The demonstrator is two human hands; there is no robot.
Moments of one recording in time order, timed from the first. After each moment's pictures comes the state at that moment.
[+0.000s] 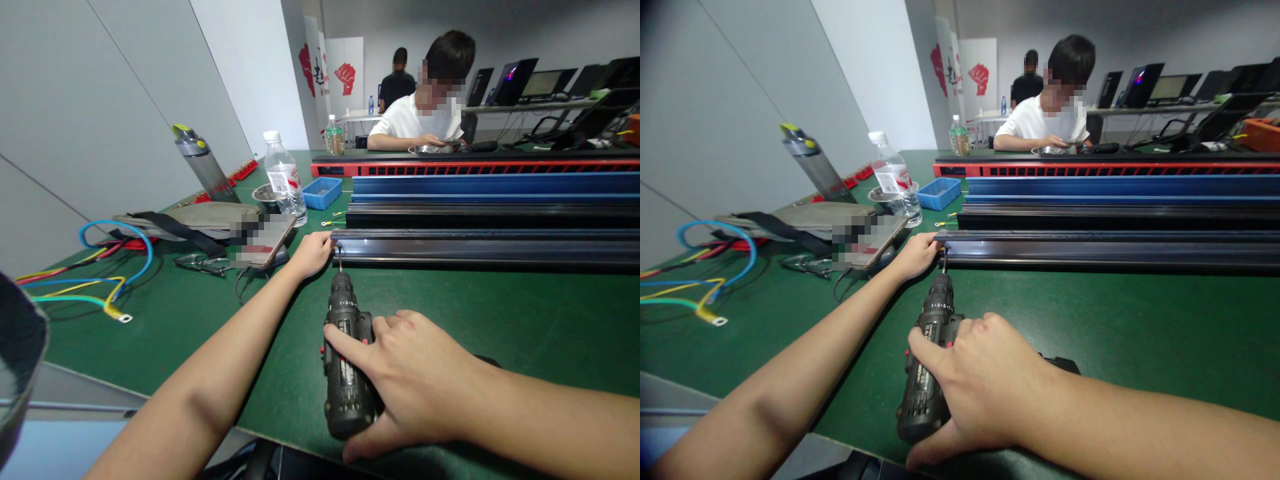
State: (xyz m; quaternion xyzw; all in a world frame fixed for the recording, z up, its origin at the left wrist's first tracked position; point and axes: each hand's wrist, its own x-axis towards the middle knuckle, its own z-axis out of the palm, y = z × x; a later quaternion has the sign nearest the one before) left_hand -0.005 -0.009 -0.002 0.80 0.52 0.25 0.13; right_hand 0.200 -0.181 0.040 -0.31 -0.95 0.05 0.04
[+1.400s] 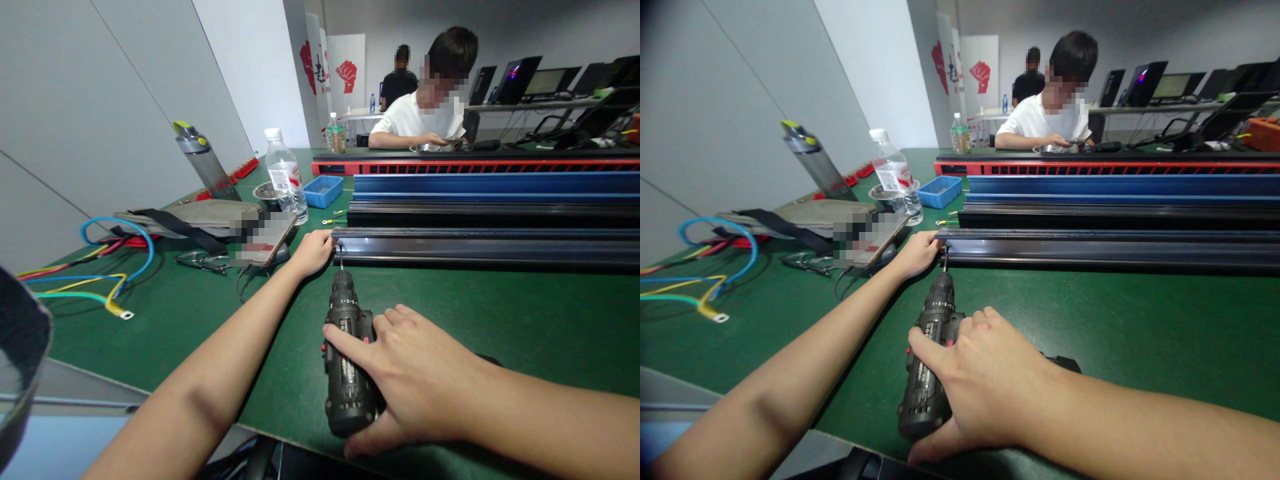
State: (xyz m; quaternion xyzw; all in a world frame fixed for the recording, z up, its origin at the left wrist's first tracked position) left_hand -0.004 -0.008 -0.002 0.80 0.53 0.25 0.14; right_hand 0.201 -0.182 0.036 -0.30 -0.95 0.01 0.07
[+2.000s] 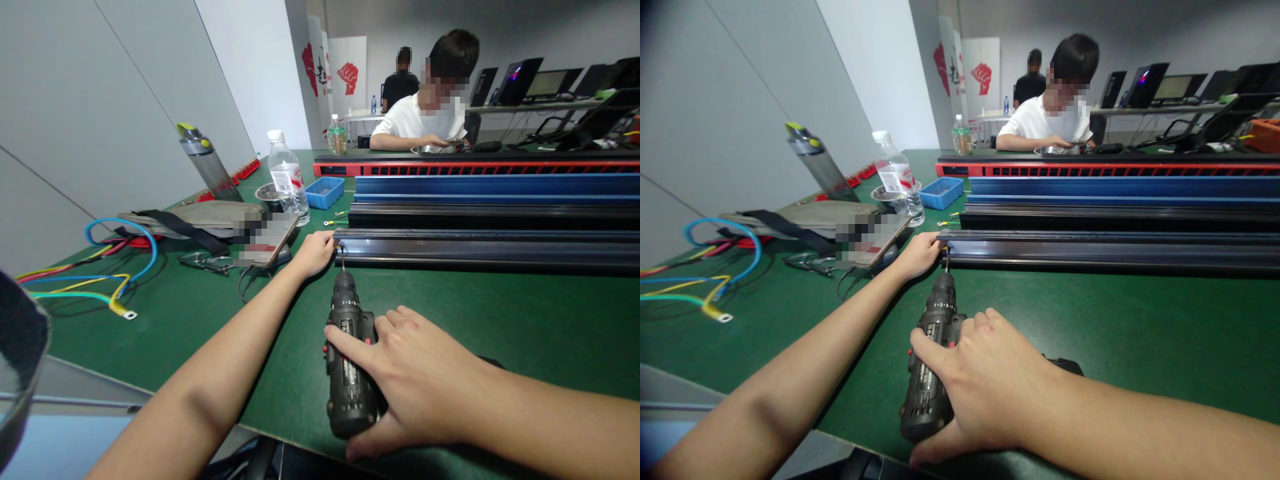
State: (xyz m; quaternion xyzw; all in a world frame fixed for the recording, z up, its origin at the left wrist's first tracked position) left_hand -0.006 -0.007 -0.004 0.80 0.53 0.24 0.12; right_hand 0.201 -0.183 0.034 -0.30 -0.95 0.02 0.07
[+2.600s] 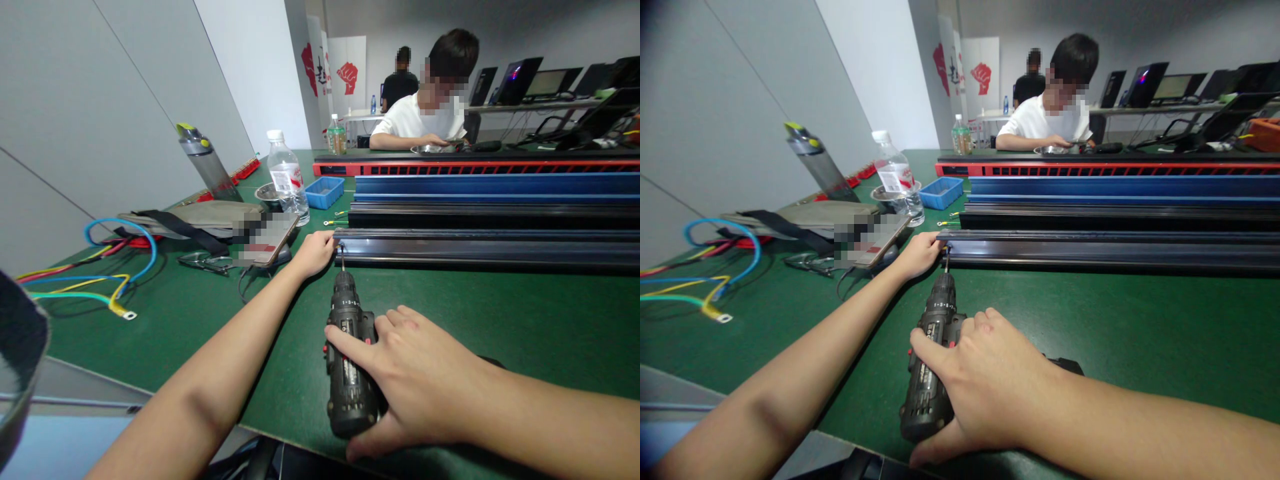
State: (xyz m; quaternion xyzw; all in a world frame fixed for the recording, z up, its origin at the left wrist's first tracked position) left_hand -0.006 -0.008 -0.003 0.80 0.53 0.24 0.13; right_hand 0.201 -0.183 0.036 -0.31 -0.95 0.03 0.06
